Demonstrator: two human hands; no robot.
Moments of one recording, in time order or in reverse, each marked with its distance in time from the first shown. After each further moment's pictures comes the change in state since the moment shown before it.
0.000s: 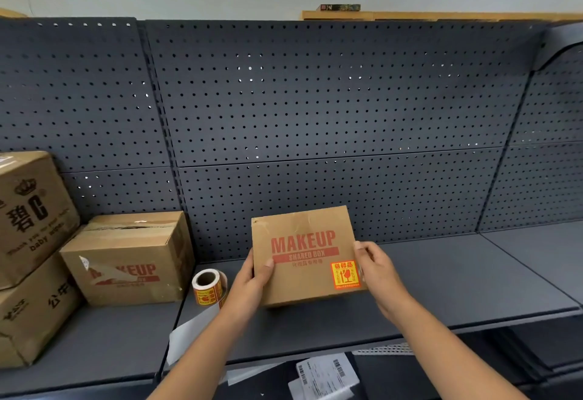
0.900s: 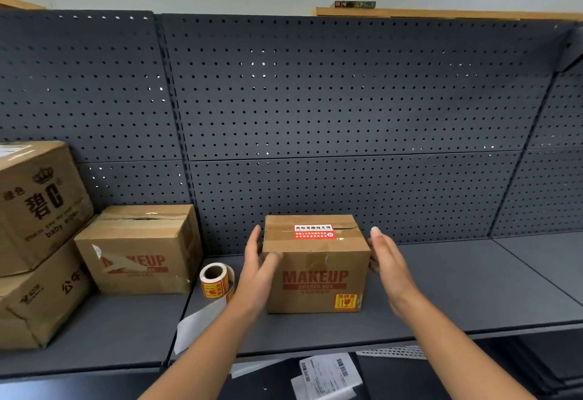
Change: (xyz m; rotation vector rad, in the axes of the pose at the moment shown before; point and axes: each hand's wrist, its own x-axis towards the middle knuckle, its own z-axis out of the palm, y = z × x) left_hand -0.002 0.013 0.009 -0.021 0.089 0.128; right_hand 0.006 -0.002 -0.007 0.065 0.008 0.008
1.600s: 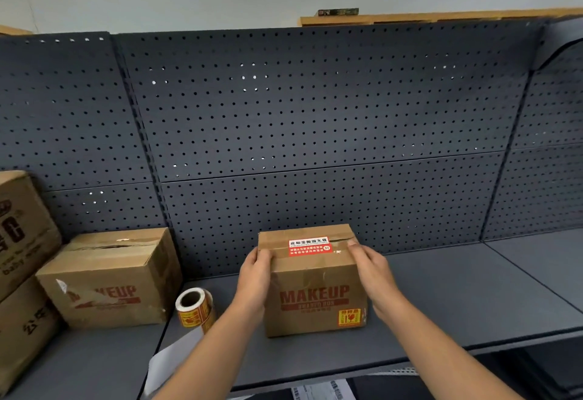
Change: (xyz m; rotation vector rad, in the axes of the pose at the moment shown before) left_hand 0.040 0.024 0.057 -0.064 0.150 -0.275; right_hand 0.027 -0.013 -0.008 0.007 0.048 0.059
